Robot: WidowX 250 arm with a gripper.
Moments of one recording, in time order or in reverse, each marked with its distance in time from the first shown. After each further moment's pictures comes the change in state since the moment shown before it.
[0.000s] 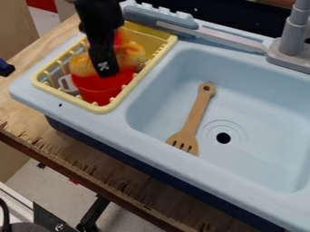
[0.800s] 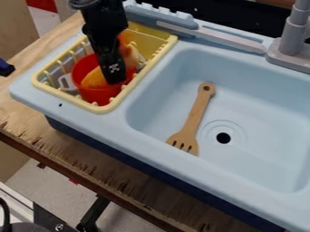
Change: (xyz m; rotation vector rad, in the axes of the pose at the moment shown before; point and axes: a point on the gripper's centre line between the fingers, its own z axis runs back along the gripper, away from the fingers) arm 0.003 0.002 -0.008 -0.014 0.009 0.169
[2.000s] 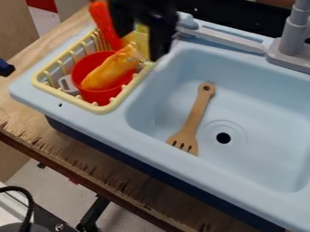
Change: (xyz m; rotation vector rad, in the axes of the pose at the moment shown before) arm 0.043 -0.033 0.052 0.150 0.112 0.467
